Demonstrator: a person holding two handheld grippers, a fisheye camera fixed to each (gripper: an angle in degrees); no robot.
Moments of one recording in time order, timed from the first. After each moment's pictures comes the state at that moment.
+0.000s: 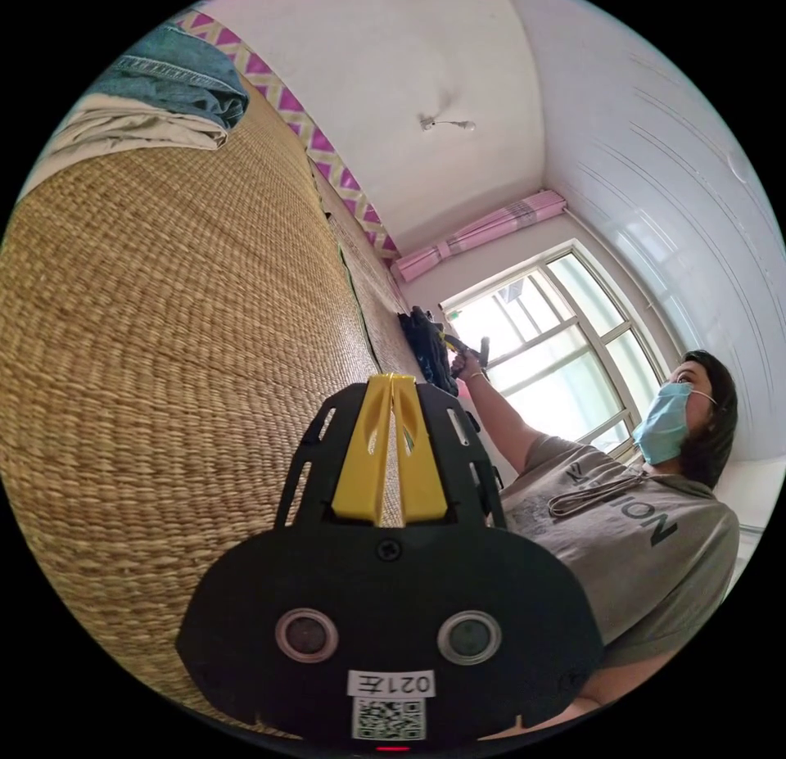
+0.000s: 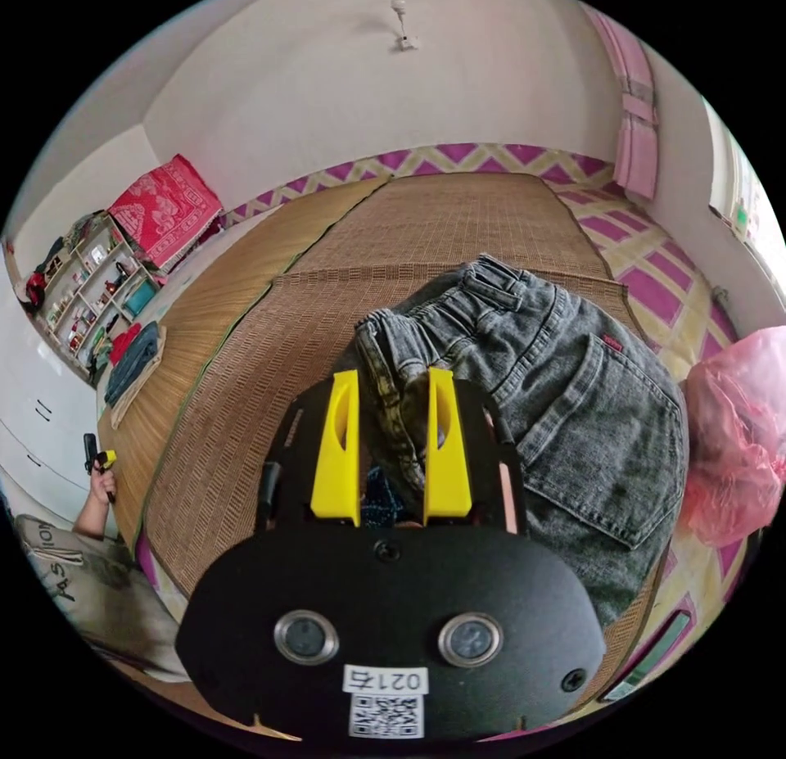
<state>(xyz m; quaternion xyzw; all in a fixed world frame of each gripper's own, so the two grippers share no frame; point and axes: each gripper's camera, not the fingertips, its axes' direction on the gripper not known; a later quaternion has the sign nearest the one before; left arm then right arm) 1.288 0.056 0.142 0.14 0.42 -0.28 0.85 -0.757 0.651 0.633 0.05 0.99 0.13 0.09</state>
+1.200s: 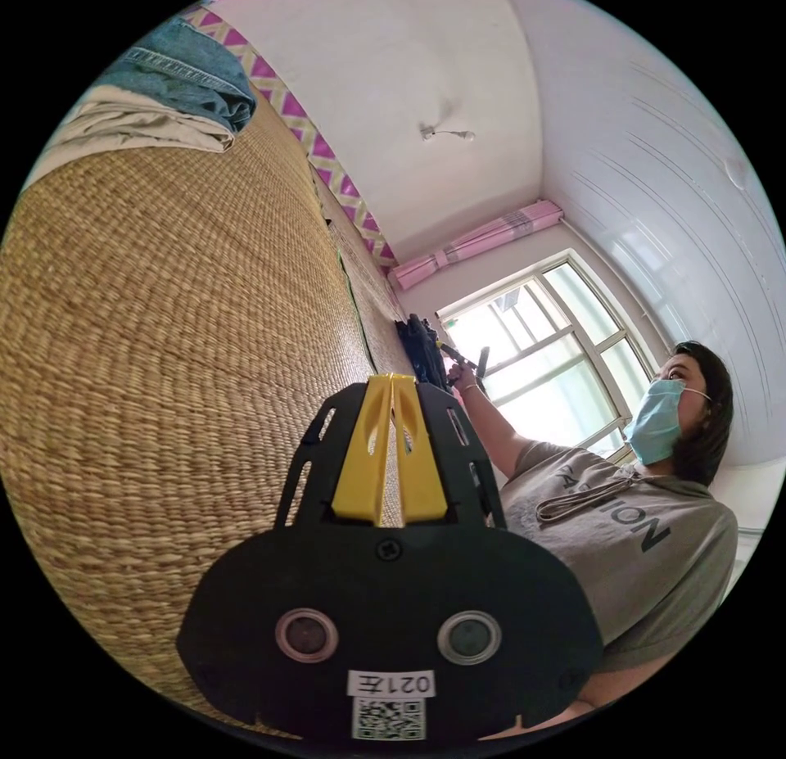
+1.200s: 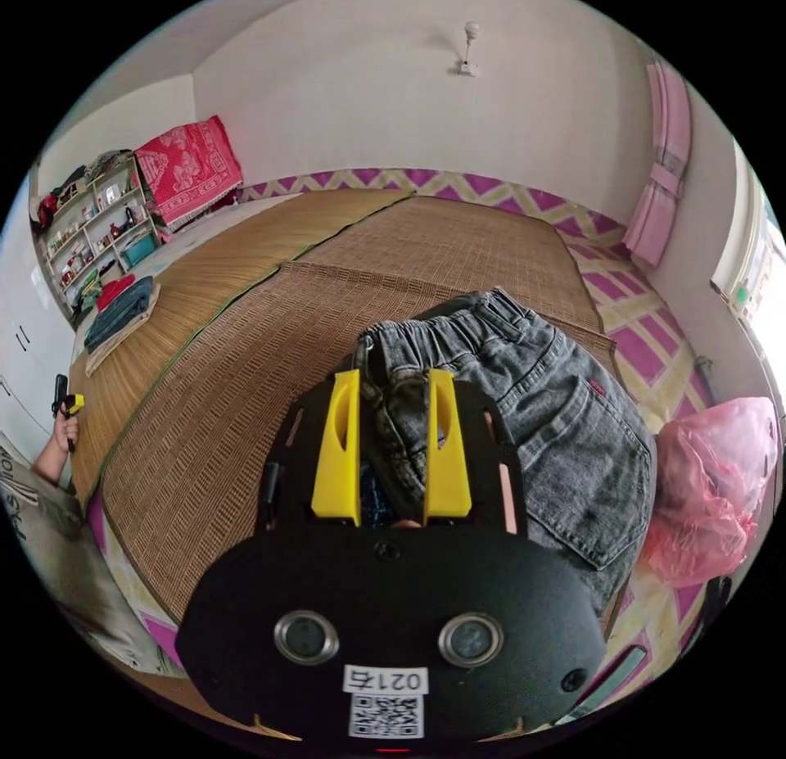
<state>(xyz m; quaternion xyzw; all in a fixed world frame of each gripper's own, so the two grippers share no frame) 1.299 0.036 0.111 0.15 0.43 -0.29 0.84 -0.774 0.647 0.571 -0.05 0.99 0.09 0.06</state>
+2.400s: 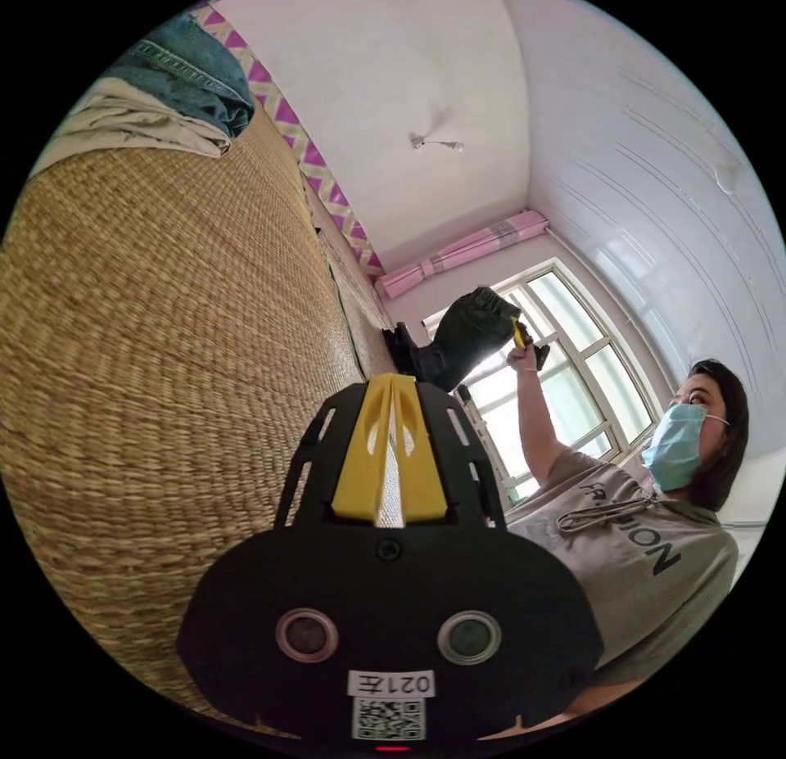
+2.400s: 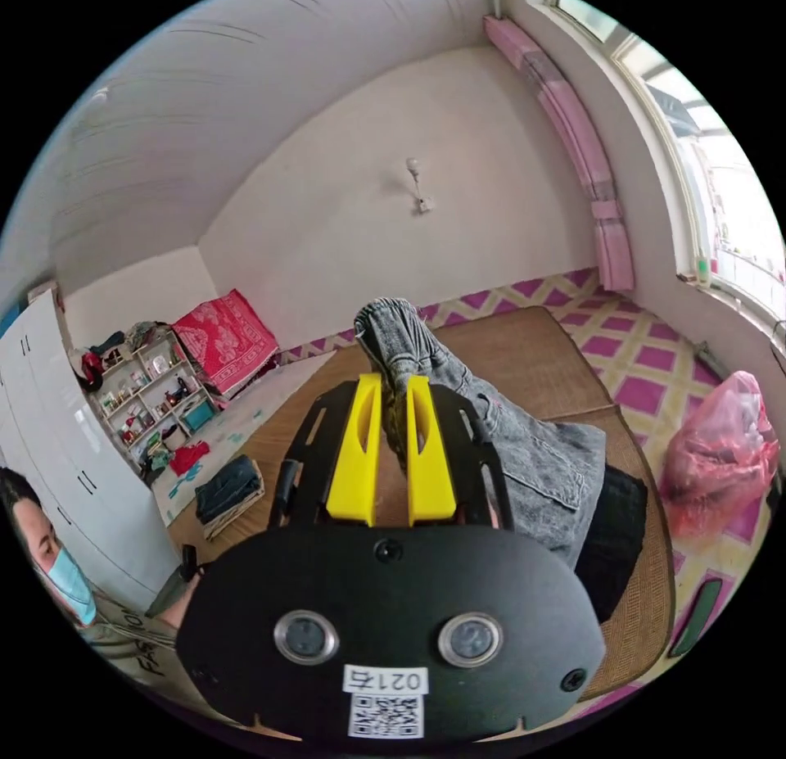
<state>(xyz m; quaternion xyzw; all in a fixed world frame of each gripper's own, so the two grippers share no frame) 1.283 0.029 0.092 0.18 0.45 -0.29 0.82 -0.861 0.485 0.810 0.12 0.98 -0.12 0.14</state>
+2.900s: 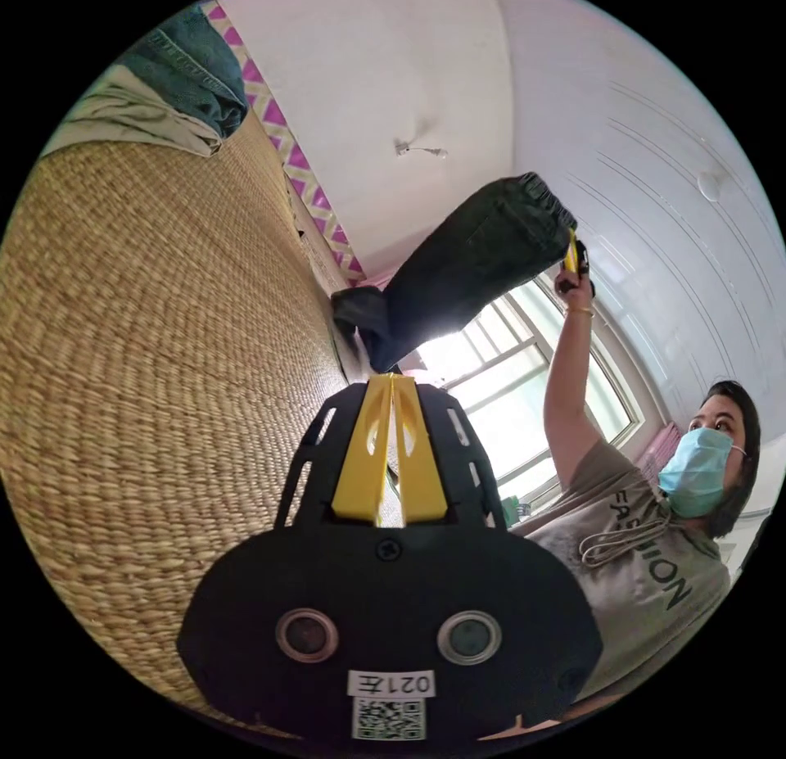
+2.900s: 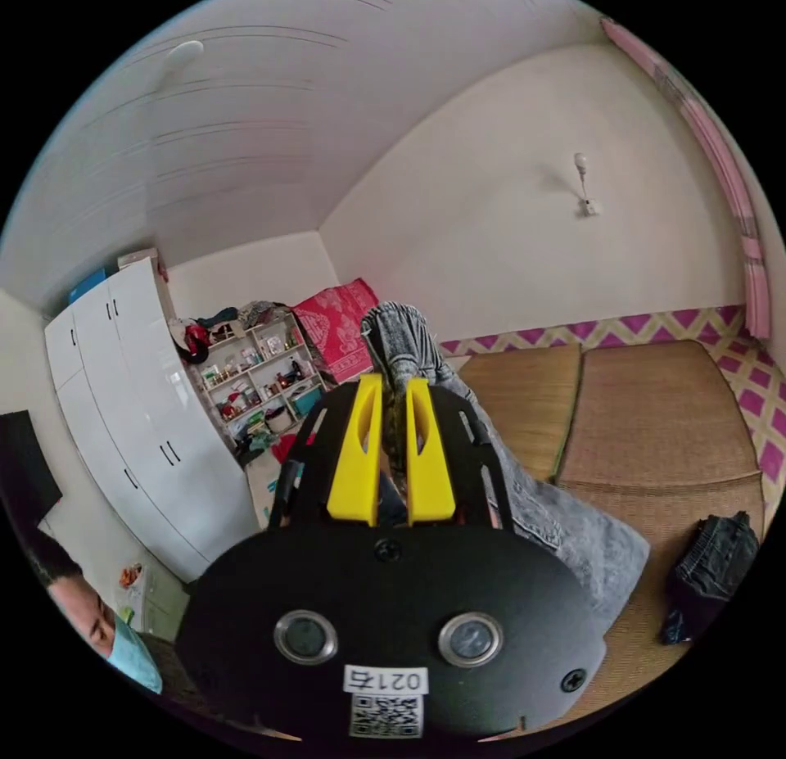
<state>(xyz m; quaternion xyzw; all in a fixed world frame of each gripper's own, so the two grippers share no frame) 1.271 0.028 0.085 0.20 0.48 -0.29 0.80 -0.558 0.326 0.829 0.02 0.94 -0.14 0.32</state>
